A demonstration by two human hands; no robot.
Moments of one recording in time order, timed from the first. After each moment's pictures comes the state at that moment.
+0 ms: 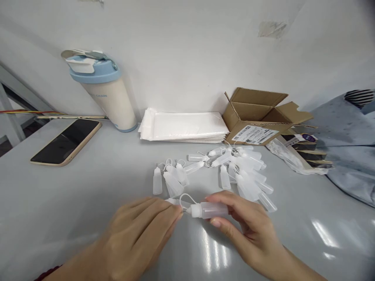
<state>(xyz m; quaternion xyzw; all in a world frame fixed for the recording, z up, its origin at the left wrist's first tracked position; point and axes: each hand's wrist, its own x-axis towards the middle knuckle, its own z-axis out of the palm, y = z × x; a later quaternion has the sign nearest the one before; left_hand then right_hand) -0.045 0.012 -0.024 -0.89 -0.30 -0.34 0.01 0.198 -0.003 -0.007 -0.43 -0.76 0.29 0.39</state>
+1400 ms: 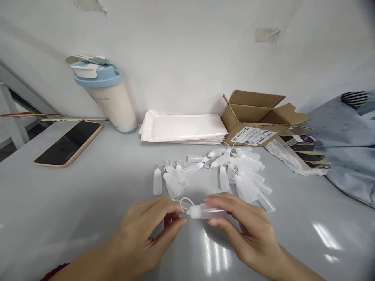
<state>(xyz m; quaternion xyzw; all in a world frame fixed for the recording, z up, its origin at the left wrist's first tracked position) -0.027 0.013 -0.012 -0.82 -0.37 -0.38 -0.21 0.198 -0.003 -0.012 -0.37 -0.78 0.26 0.43</state>
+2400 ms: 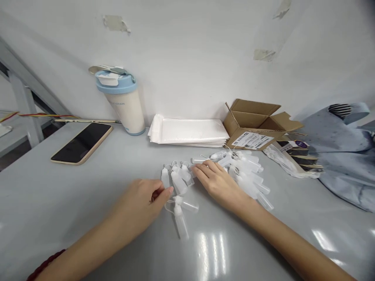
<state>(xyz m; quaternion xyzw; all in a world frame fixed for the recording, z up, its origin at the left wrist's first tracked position) -0.045 0.037 0.008 -0.73 -0.60 -0.12 -0.29 0.176 0.066 -0.021 -0.36 -0.92 -0.05 0.15</state>
